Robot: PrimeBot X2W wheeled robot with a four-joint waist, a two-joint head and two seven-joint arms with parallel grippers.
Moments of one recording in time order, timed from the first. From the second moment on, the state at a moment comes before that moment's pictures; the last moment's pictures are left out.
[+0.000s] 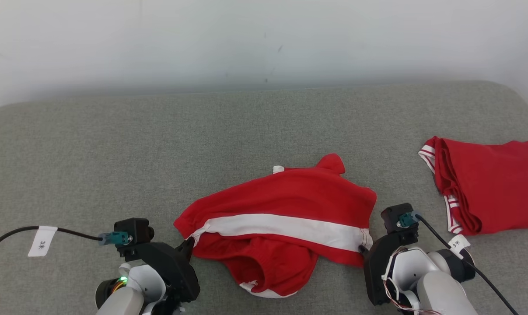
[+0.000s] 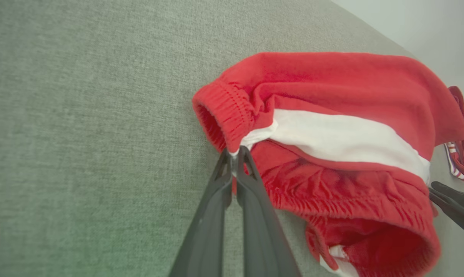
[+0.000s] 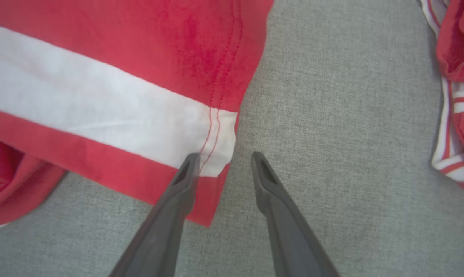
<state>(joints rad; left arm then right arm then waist) -0.42 0.22 -0.48 0.53 -0.90 0.06 0.22 -0.30 -0.05 0.08 0.42 0.01 0.13 0.59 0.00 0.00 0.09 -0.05</state>
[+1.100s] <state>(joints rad) -0.44 0.22 -0.48 0.55 -0.91 0.05 0.21 -0.35 -0.05 0.12 0.49 0.02 0.13 0.54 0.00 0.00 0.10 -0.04</state>
